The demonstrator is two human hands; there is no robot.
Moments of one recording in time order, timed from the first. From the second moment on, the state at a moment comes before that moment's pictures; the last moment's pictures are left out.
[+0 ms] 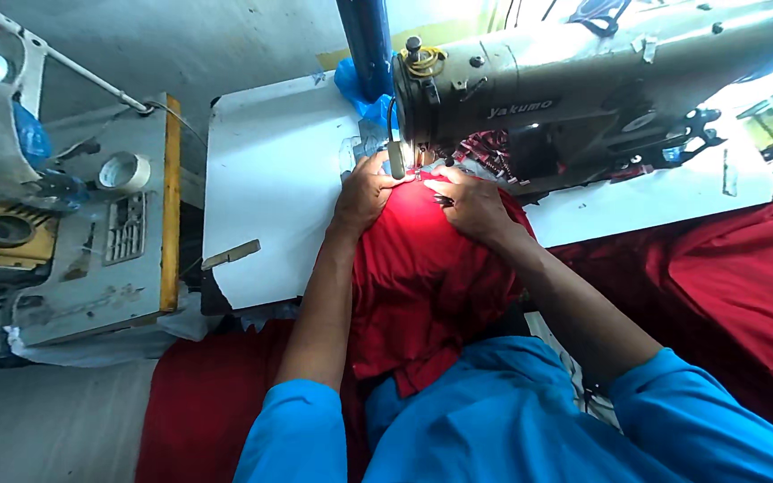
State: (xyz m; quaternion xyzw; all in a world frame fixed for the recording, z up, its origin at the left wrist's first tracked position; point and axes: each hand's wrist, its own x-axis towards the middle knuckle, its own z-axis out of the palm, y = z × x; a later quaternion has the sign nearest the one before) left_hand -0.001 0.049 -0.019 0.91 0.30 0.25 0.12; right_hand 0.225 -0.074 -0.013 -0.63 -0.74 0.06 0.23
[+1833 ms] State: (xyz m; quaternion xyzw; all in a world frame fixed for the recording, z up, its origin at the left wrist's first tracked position) left_hand 0.001 0.050 -0.026 0.91 0.31 0.26 0.10; right_hand 0.266 -0.141 0.007 -0.65 -0.65 -0.05 0.37
